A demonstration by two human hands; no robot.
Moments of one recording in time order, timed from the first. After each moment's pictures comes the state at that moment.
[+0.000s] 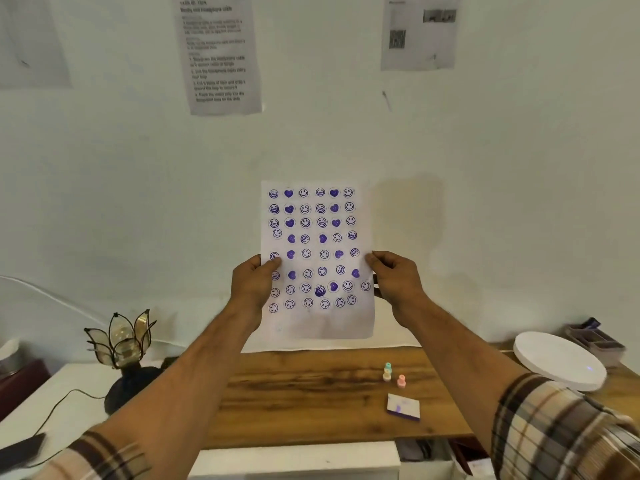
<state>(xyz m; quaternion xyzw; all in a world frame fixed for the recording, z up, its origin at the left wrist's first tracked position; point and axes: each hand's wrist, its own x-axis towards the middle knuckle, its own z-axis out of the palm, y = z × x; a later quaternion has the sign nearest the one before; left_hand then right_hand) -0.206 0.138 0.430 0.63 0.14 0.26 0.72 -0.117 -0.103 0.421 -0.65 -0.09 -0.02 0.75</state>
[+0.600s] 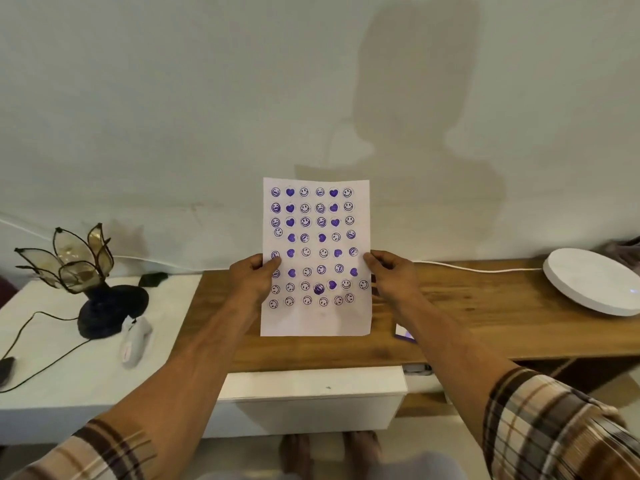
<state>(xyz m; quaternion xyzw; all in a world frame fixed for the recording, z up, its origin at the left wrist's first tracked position) -0.112 0.174 0.224 0.69 0.27 0.16 0.65 -0.029 -0.068 0.203 -0.70 0.05 0.07 0.71</state>
